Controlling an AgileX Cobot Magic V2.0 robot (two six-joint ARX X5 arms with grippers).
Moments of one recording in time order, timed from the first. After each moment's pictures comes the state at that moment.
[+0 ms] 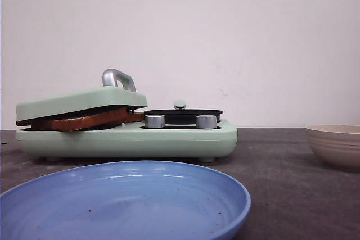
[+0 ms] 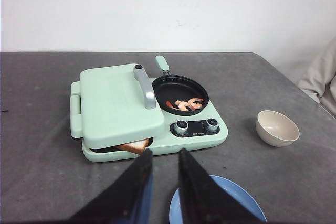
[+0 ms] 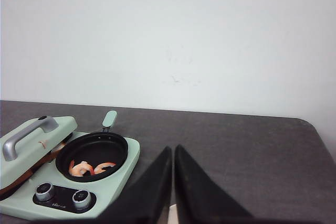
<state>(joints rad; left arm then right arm) -0.36 0.41 1.34 -1.17 0.08 -0.18 0.28 0.34 0.99 -0.69 0.08 0.09</state>
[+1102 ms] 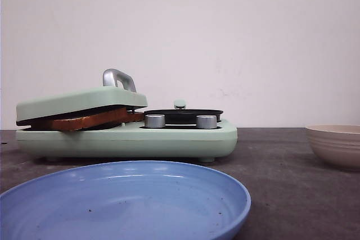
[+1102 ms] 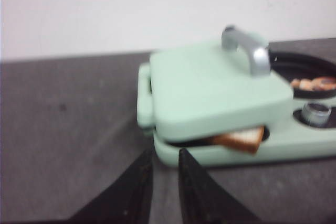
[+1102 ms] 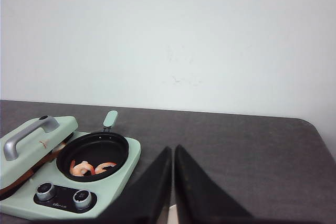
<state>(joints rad) -0.09 0.10 0.18 -0.23 0.07 0.00 0.28 0.34 0.99 -0.69 0.08 0.09</state>
